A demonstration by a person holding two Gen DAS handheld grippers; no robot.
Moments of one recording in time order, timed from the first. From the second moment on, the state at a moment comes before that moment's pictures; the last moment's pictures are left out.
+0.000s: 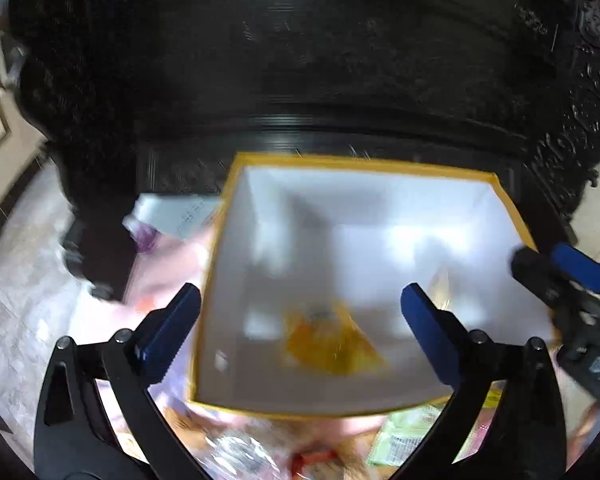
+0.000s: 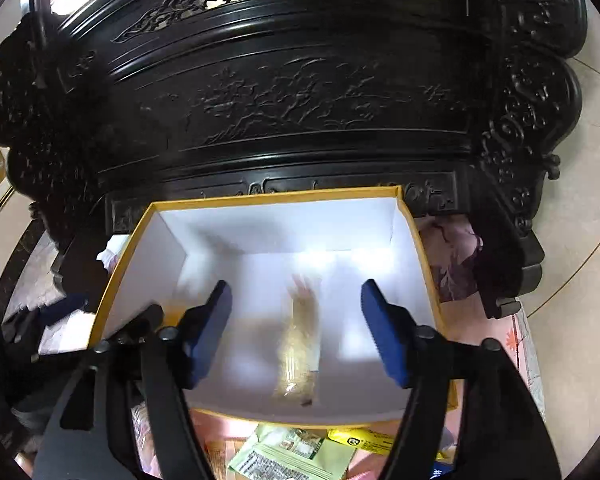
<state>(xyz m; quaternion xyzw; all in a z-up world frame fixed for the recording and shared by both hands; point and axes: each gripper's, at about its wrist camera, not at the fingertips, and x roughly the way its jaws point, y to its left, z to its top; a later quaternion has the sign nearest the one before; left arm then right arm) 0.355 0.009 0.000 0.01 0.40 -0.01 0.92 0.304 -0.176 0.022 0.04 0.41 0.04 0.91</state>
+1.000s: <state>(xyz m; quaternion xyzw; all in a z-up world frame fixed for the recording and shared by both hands) 0.060 0.073 -0.062 0.04 0.39 -0.03 0.92 0.047 -0.134 -0.120 0.00 0.51 0.10 0.86</state>
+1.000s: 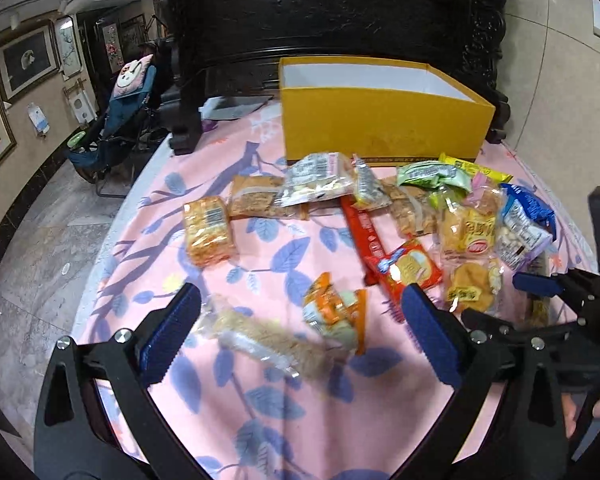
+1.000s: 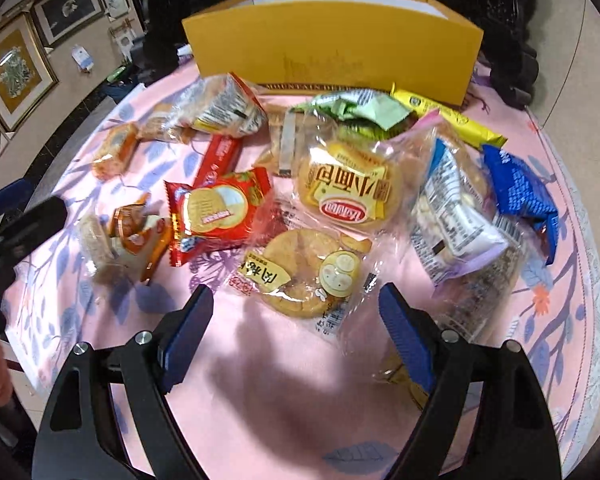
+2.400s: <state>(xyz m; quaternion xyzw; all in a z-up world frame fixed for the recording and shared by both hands) 0.116 -0.028 -0.143 0.06 0.50 -0.20 0.84 0.013 -0.180 -0.138 0.05 0.51 0.10 0.86</state>
